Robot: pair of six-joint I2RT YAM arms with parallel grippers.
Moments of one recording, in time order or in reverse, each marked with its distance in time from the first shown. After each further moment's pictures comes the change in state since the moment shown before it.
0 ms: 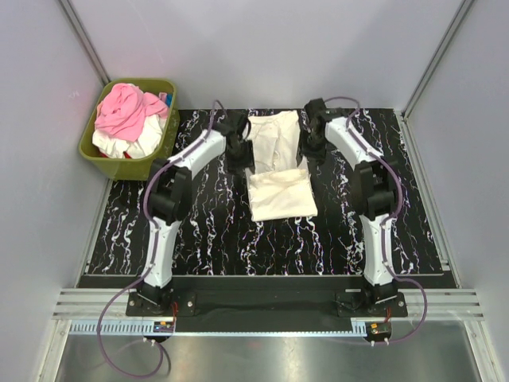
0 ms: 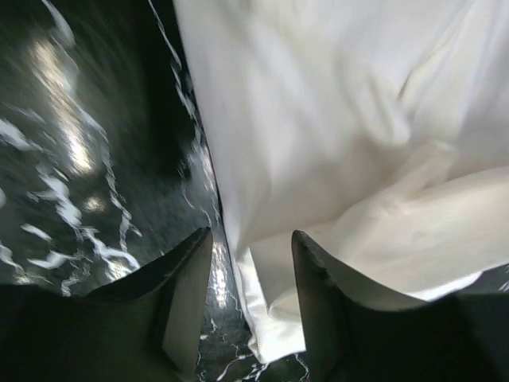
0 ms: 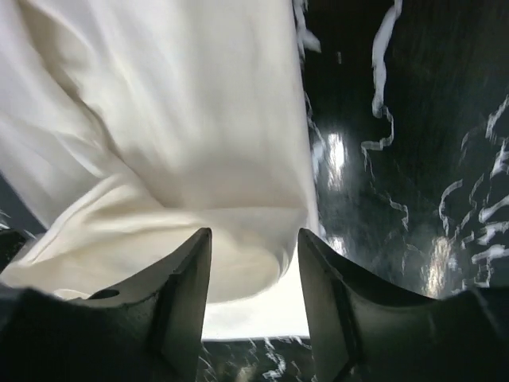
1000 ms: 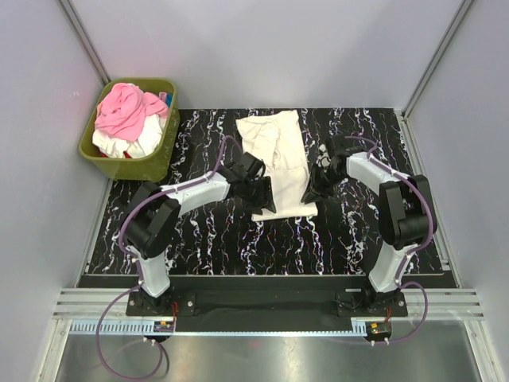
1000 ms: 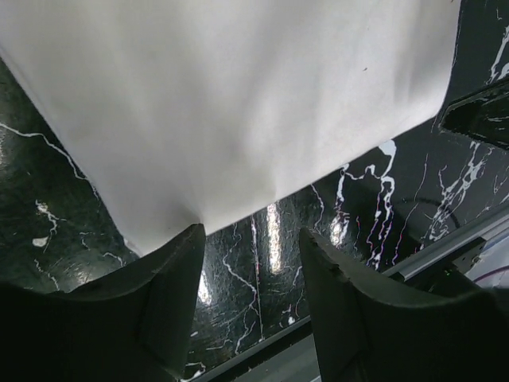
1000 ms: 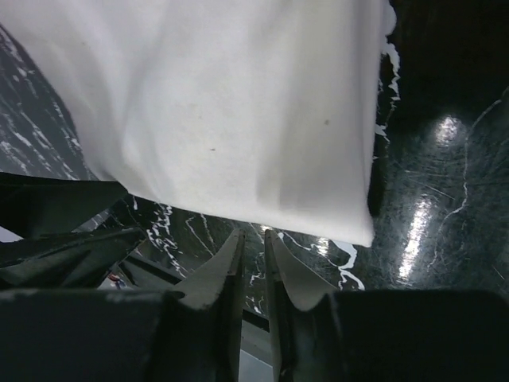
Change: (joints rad) left arm -0.229 -0.377 -0.600 0.370 0.094 -0.193; right arm -0.057 -0.401 -0.714 0.308 -0.408 0.009
